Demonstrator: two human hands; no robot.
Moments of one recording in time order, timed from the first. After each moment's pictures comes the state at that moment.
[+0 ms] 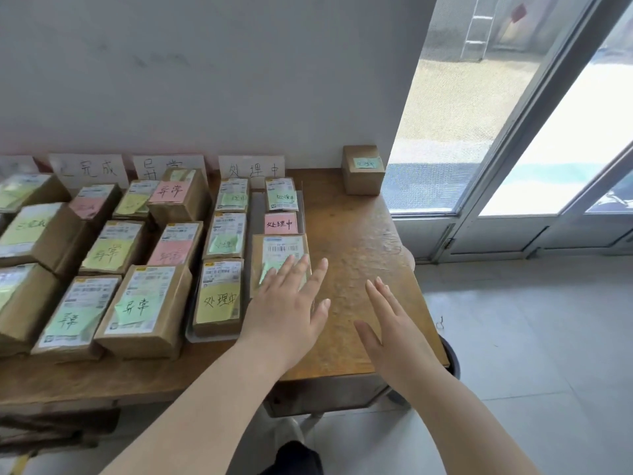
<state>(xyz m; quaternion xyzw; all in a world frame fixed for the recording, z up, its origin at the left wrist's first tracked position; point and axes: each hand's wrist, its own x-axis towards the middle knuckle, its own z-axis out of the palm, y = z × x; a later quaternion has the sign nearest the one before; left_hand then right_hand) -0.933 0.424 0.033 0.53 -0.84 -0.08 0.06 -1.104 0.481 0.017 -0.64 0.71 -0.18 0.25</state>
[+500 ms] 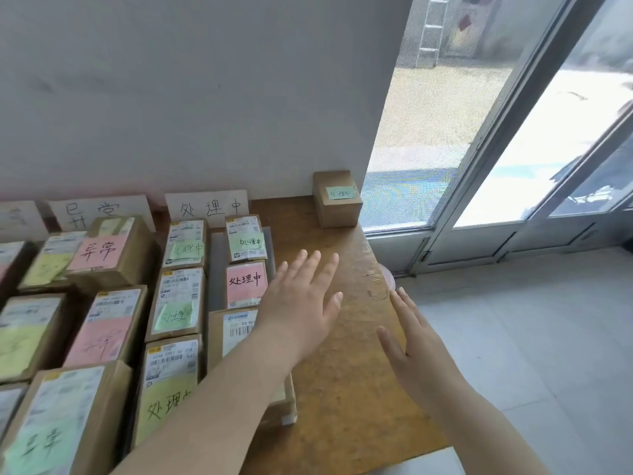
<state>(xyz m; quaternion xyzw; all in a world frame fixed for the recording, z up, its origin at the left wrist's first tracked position) -1.001 0.276 0.033 0.47 -0.87 -0.11 0.07 -1.163 0.381 0.016 -0.55 0.77 -0.23 0.23</state>
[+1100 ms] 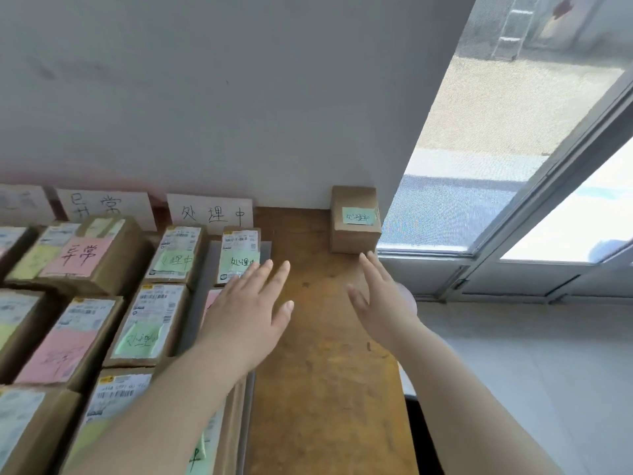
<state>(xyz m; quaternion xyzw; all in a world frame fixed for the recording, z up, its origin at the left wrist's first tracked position) -1.019 0.197 0.020 0.61 -0.79 -0.11 0.03 -1.229 0.193 0.013 -0.66 0.71 -0.12 0.22</state>
